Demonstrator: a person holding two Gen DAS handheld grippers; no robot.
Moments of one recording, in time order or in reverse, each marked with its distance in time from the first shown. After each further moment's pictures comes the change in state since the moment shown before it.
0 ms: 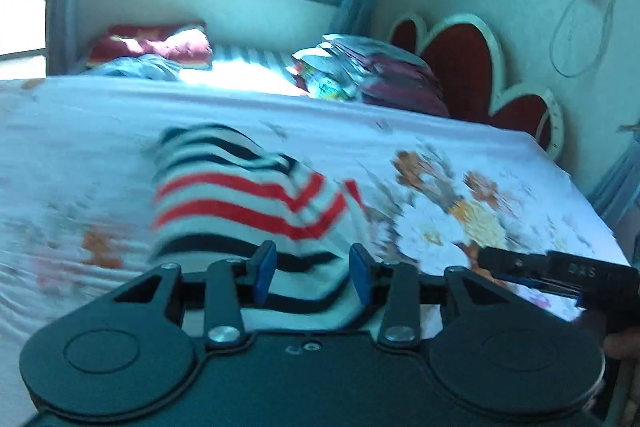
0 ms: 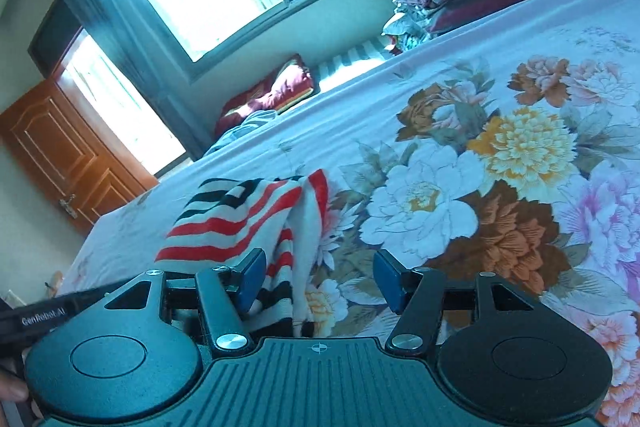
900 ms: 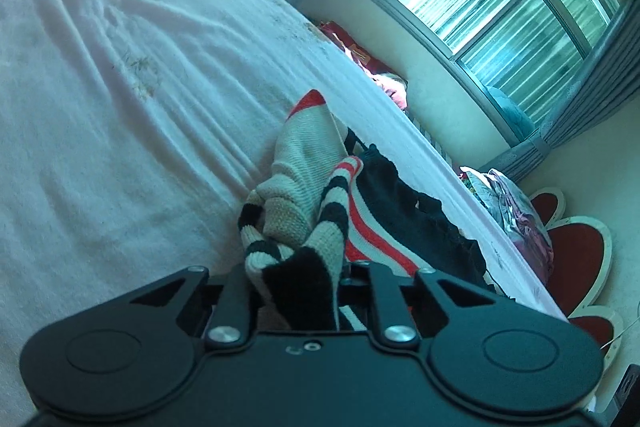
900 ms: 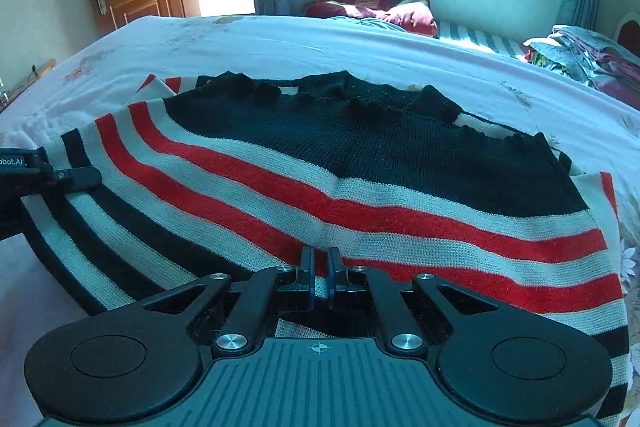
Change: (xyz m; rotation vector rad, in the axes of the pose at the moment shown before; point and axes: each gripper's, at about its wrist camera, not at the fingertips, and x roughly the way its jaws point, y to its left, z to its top) left arm -0.013 0.257 -0.069 -0.662 -0.142 0.186; right arm 0.207 0.210 -0.111 -0.563 0.235 -0.070
